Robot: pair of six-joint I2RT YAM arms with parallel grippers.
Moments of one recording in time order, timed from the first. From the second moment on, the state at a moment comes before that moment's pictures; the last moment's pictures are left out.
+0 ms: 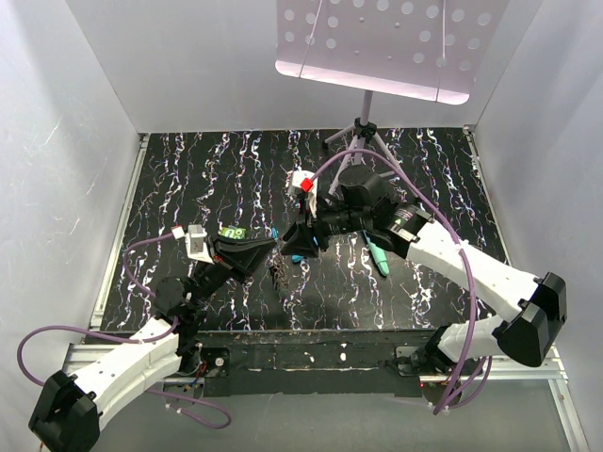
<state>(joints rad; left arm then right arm) -0.63 0.64 0.17 1.00 0.30 -0.63 0.89 1.33 1.24 -0.30 -0.68 -0.03</state>
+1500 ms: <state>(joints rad) -0.62 0.47 0.33 0.57 0.37 -0.59 0.84 1.42 1.48 -0.67 -0.89 -0.35</state>
